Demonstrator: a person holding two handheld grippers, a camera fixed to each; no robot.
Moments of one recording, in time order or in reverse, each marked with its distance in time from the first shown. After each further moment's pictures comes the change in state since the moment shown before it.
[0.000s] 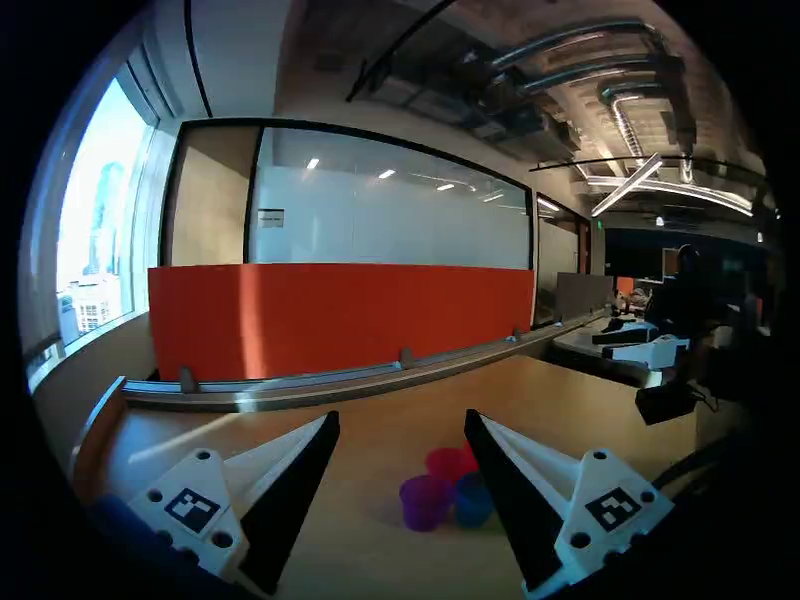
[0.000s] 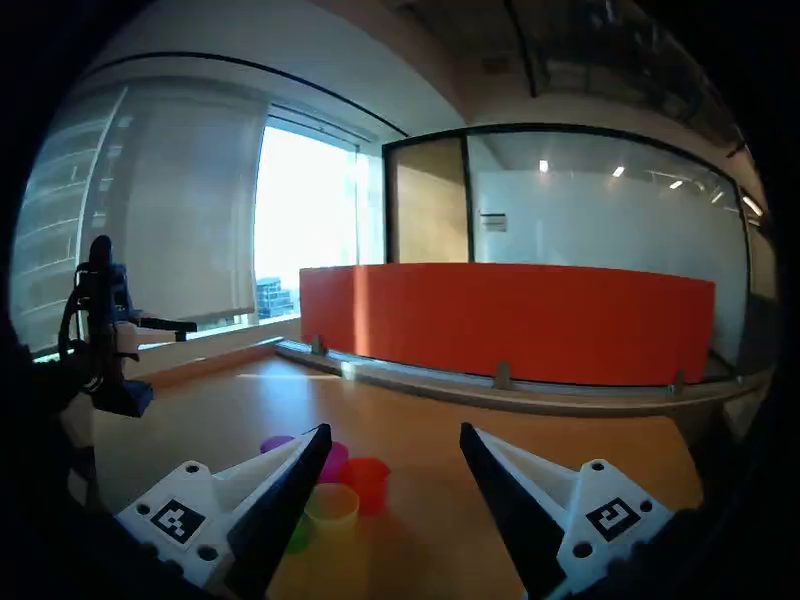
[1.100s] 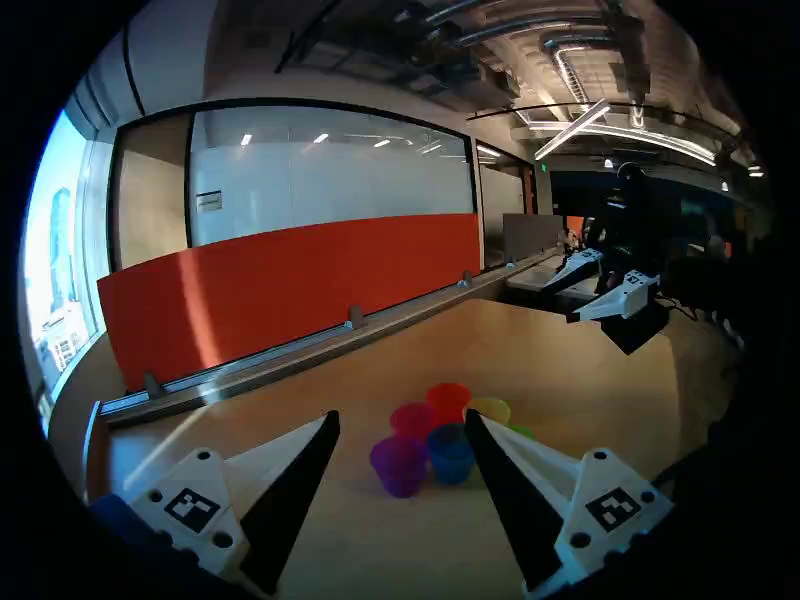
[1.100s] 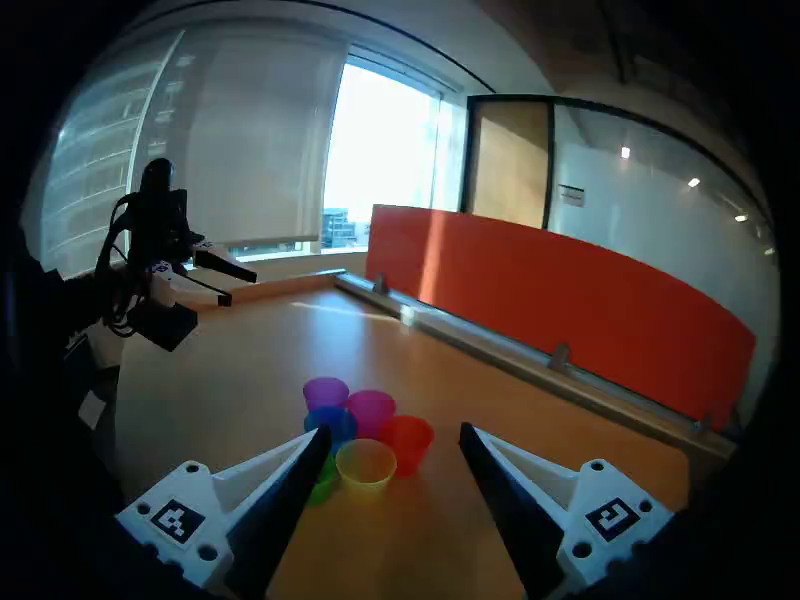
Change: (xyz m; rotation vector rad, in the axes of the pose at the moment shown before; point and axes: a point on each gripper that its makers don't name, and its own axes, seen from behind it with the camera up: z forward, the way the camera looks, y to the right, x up) left arm -0.041 0.031 0.003 -0.189 -0.155 0.139; right arm -0.032 -0.036 -0.001 0.222 -0.215 -0.171
